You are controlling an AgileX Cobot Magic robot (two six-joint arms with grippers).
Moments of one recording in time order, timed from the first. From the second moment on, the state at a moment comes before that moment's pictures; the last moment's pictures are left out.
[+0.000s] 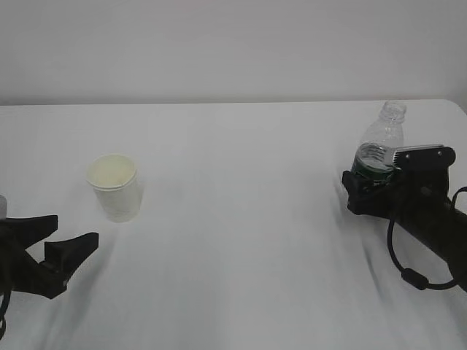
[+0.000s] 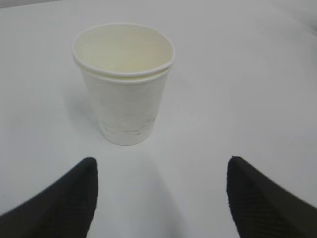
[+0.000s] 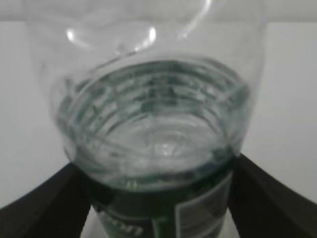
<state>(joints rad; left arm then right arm) -0.17 1.78 -0.18 0.37 -1.14 -0.11 0.08 2.18 -0.65 -0.12 -1.14 0.05</state>
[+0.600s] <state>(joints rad) -0.17 1.78 -0.18 0.37 -1.14 -0.11 0.08 2.20 -0.70 -0.13 -1.14 0.05</state>
